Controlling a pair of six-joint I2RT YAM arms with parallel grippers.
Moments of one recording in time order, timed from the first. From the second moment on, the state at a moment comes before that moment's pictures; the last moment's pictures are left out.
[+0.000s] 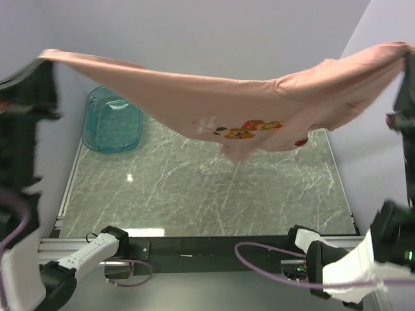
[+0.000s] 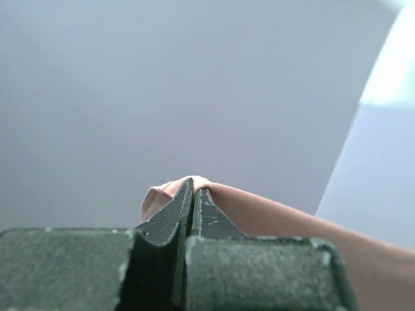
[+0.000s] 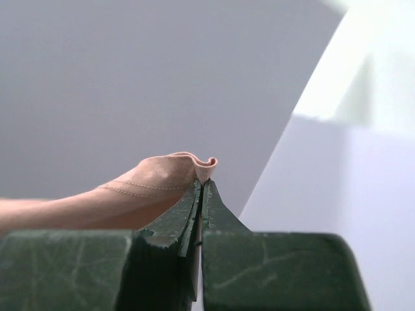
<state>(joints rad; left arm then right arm) -0.34 0.96 1.87 -0.31 -0.13 -0.26 -0.35 1.15 2.43 -0.69 -0.45 -0.23</state>
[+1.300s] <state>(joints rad) -0.28 1.75 1.24 0.04 -0.14 -0.23 -0.13 1.55 1.22 -0.12 -0.46 -0.20</state>
